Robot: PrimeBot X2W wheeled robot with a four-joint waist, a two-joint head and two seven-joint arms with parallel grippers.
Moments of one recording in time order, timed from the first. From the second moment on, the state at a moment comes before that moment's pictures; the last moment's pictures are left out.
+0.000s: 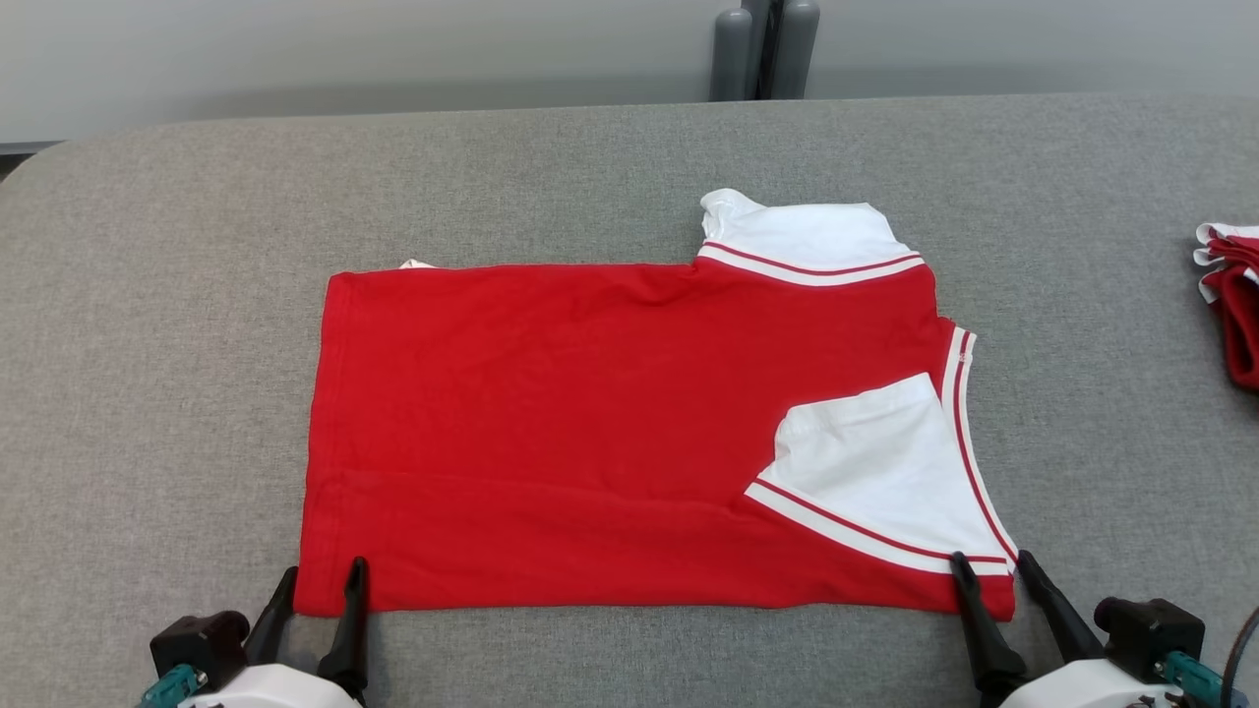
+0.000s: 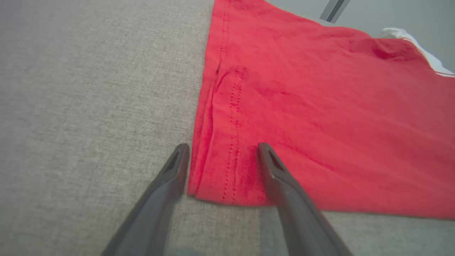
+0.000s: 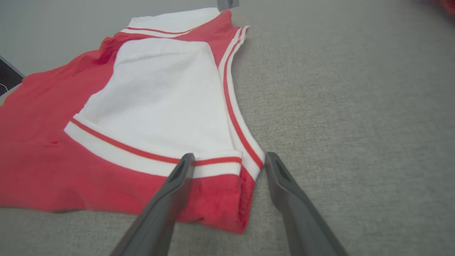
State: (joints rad) left arm -0.04 0.15 -0.12 0.49 -0.47 -0.05 -0.21; right arm -0.02 -0.11 0.13 0.38 0.38 0.13 -0.22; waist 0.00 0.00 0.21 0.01
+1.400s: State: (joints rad) left arm 0.16 0.18 -0.14 0.22 -0.46 0.02 -0.23; right arm 0.12 -0.14 0.01 0.13 0.42 0.13 -0.15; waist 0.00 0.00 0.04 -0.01
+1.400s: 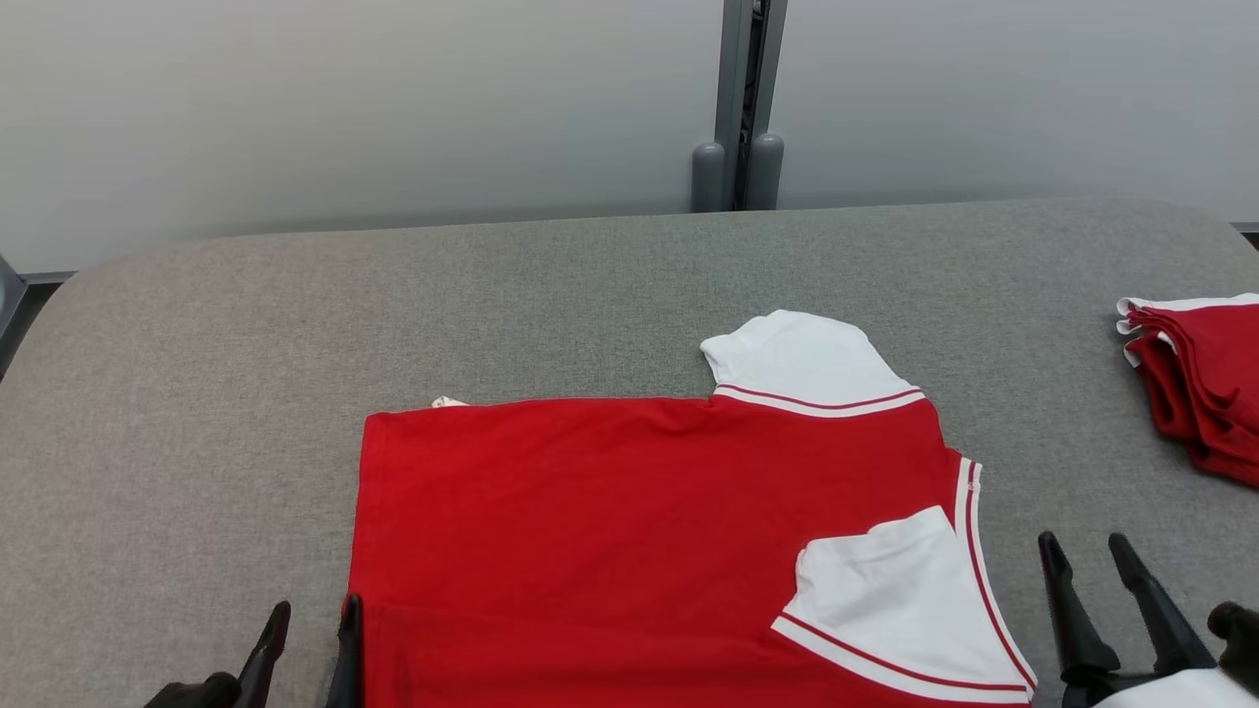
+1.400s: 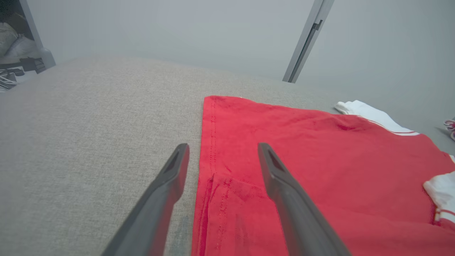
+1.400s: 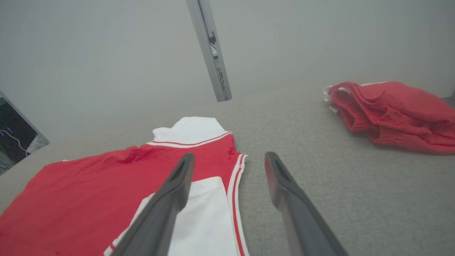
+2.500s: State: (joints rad) left arm -0.33 0.27 -0.21 0.31 -0.54 -0.07 0.18; right arm 0.01 -0.13 -0.03 -0.04 0.35 0.13 -0.06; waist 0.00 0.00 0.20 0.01
